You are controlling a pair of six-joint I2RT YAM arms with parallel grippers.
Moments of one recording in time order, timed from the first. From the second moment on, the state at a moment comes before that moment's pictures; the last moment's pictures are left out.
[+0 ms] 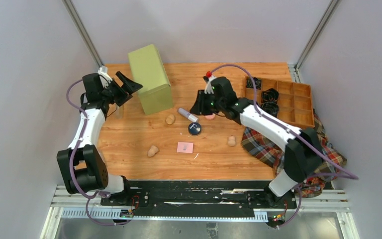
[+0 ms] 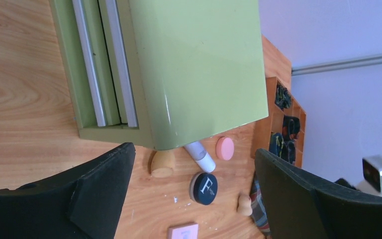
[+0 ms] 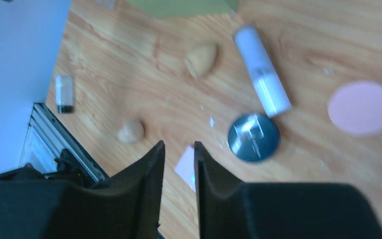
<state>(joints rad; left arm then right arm) 0.22 1.39 1.03 -0.13 0.60 -0.67 0.65 1.53 1.18 -0.24 -0.24 0.50</state>
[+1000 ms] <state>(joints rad) -0.12 1.49 1.08 -0.03 0.60 -0.61 0.60 2.36 2.08 -0.22 -0.39 0.58</state>
